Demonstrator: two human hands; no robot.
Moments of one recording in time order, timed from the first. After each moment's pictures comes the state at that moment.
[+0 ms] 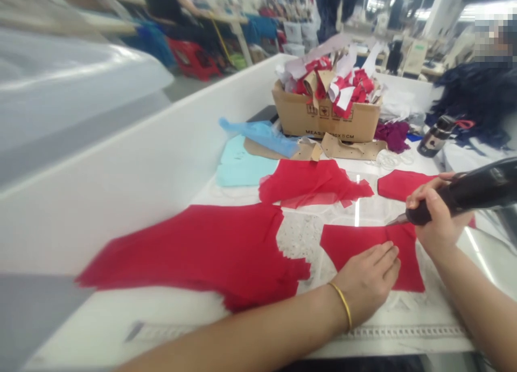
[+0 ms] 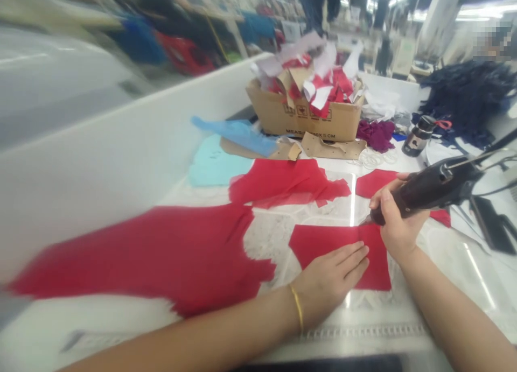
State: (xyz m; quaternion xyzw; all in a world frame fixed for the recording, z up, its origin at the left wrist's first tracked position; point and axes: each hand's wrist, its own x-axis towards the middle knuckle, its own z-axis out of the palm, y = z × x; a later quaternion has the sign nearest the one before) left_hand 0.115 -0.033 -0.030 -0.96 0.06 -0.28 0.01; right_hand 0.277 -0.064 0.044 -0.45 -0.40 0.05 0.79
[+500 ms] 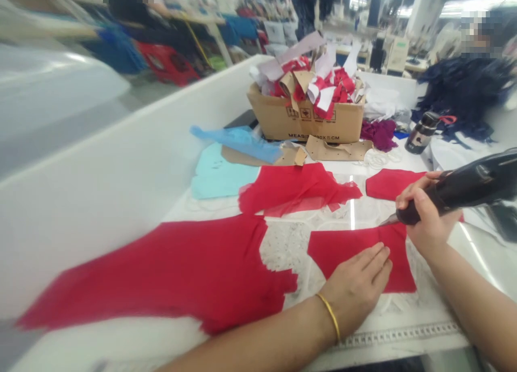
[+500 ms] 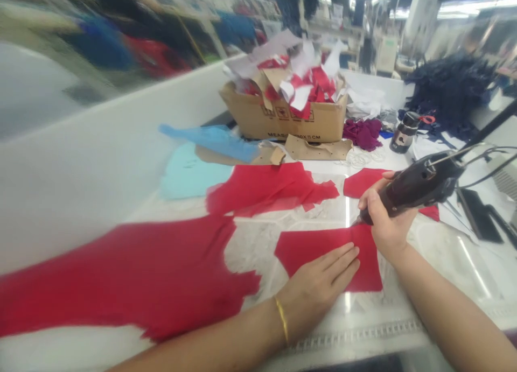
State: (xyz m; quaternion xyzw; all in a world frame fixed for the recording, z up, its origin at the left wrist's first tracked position) left_hand 0.112 -0.030 -0.021 -0.95 0.07 -0.29 -0.01; right_hand 0.283 -0.070 0.041 -0.47 -0.41 0.05 0.78
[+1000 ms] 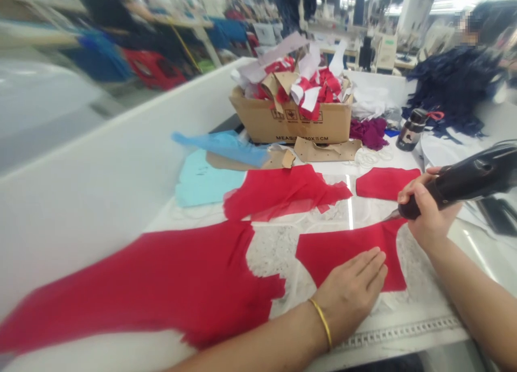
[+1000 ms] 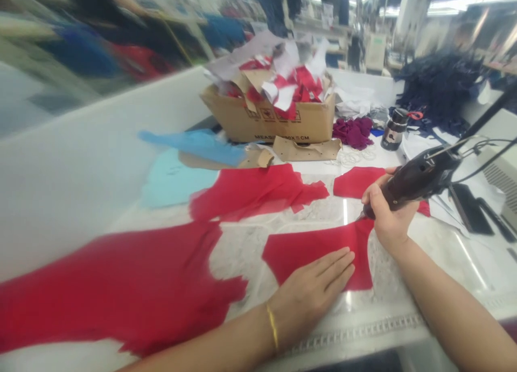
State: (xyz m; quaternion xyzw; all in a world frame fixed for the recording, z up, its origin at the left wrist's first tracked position) left_hand 0.117 -0.036 -0.019 -0.95 0.09 -0.31 -0.03; right_hand 0.306 -0.079 0.040 -0.47 -0.39 0.02 0.79
